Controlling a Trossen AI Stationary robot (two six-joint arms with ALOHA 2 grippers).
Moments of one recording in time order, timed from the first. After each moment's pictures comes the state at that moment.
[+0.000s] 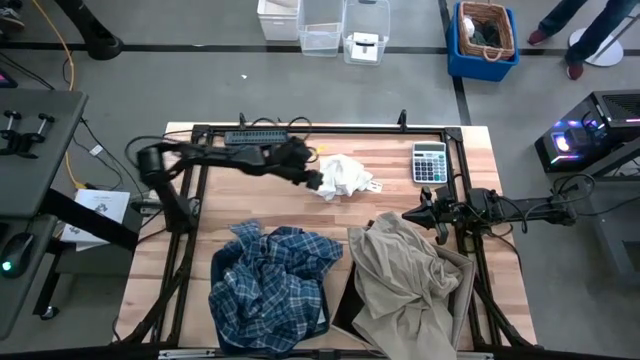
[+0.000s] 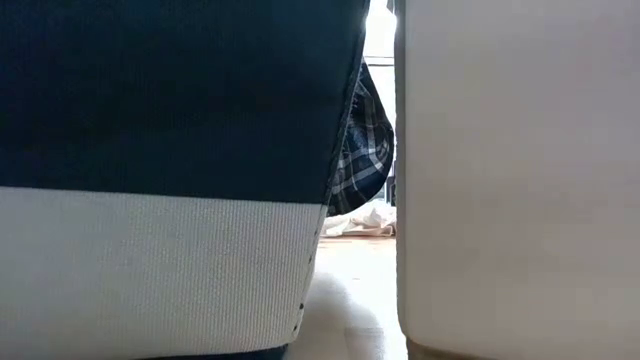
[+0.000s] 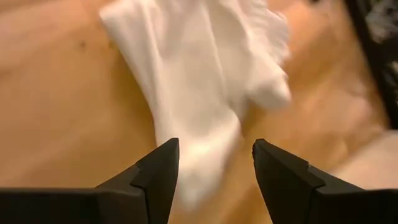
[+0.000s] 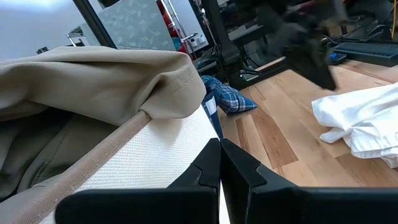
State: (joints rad) left arm 0.36 1.75 1.02 -0.11 0.14 -0.73; right arm 0.08 0.03 0.01 0.02 -0.01 0.45
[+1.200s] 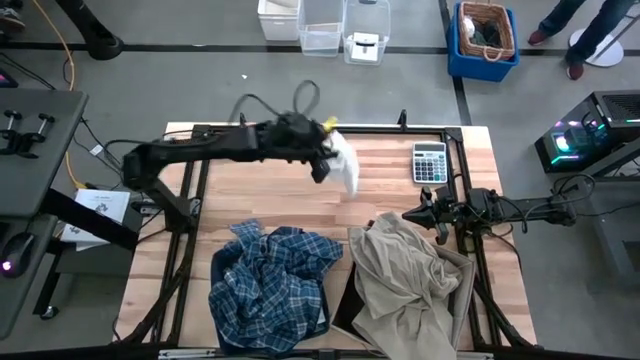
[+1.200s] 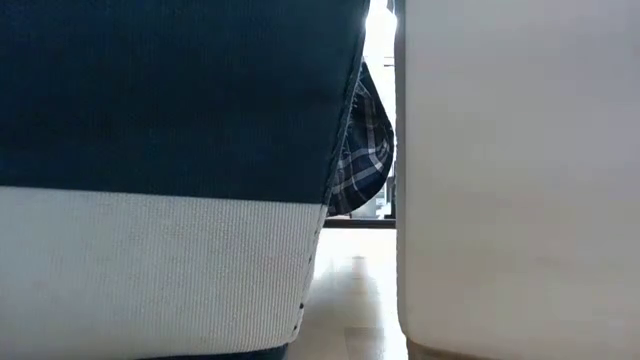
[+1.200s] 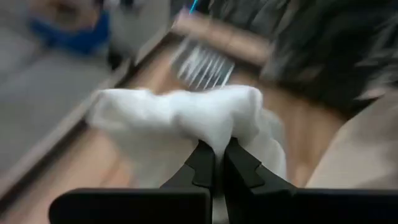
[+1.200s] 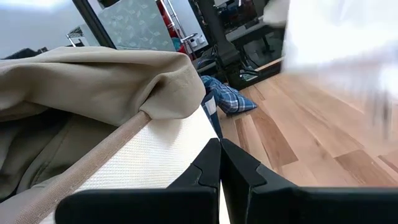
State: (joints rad) left arm 0.25 1.64 1.42 -0.35 -0.03 -0.19; right arm 0.08 0.03 0.01 0.02 -0.01 0.45
